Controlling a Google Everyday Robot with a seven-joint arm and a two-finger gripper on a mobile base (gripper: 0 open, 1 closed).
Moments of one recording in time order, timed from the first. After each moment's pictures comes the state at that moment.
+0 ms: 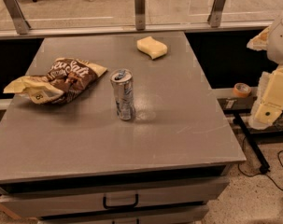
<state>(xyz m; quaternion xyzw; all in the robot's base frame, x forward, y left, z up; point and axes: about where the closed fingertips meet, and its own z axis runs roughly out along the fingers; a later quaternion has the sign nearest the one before) 0.438 -0.217 0.976 -0.60 0.78 -0.03 0.16</state>
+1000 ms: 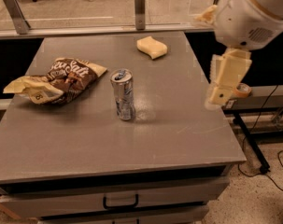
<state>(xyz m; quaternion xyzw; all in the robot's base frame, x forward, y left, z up) 0.469 -0.123 1.000 -0.71 0.67 -0.02 0.23</state>
